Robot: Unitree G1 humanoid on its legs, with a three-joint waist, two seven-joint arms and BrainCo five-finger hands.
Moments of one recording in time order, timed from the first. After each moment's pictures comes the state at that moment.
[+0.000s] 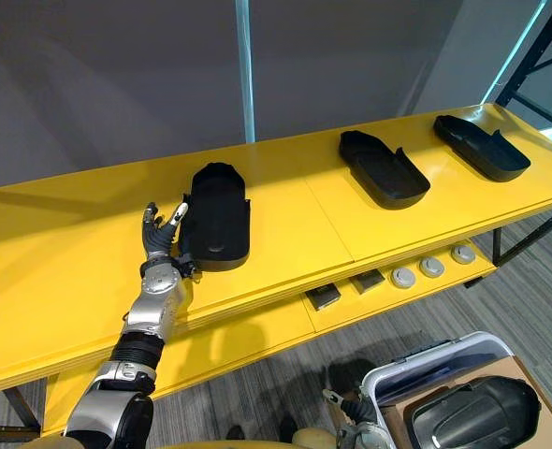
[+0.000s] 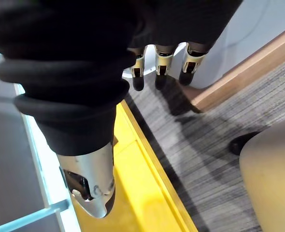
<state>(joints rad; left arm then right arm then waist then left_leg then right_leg) -0.37 0.03 -0.01 0.40 -0.11 -0.03 0.45 0.15 -0.01 -0.13 0.86 0.11 -0.09 -0.11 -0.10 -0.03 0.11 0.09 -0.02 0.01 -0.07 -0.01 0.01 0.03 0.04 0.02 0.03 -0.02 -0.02</state>
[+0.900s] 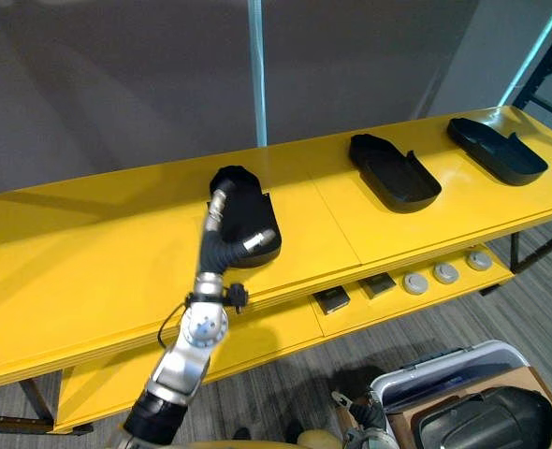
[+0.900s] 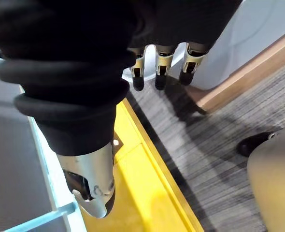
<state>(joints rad) 0.05 0.01 -0.48 -0.12 0.48 -0.13 0.30 0.19 -0.01 -0.16 0.85 0.11 -0.13 -0.11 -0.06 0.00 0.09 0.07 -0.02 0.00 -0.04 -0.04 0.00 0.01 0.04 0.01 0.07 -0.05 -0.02</state>
